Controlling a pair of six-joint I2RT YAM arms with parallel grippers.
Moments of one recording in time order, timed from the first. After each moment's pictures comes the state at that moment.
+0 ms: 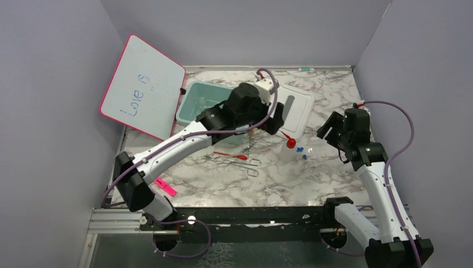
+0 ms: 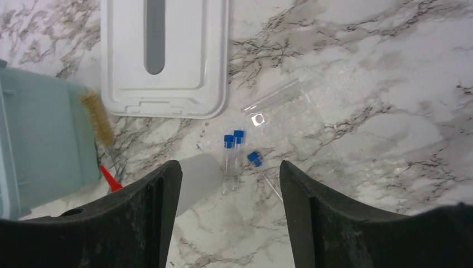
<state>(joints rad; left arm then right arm) -0.85 1.49 1.47 -0.35 0.04 -0.23 0.07 0.86 0.88 -0.71 0.12 0.53</state>
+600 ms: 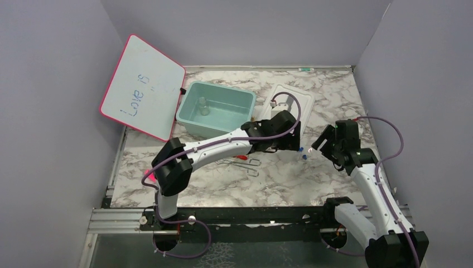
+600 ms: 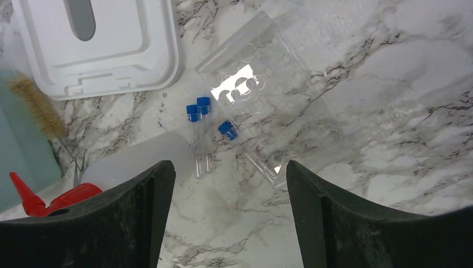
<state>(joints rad) -1.08 1.84 1.53 -0.45 -0.19 -0.80 0.07 0.87 0.71 -0.70 0.14 0.67</state>
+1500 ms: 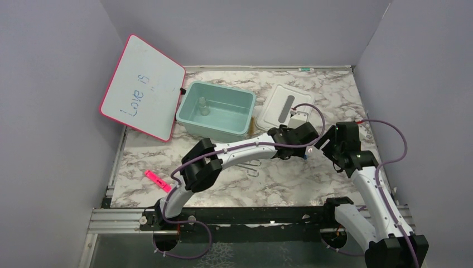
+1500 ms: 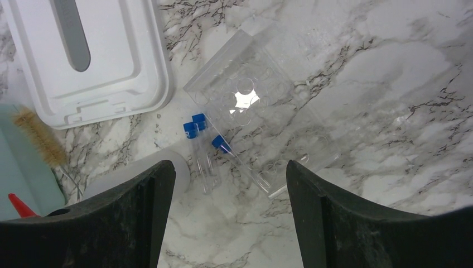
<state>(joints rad) -1.16 2.14 1.84 -0.60 -0.40 -0.73 0.07 0.84 0.67 -0.68 0.22 0.74</state>
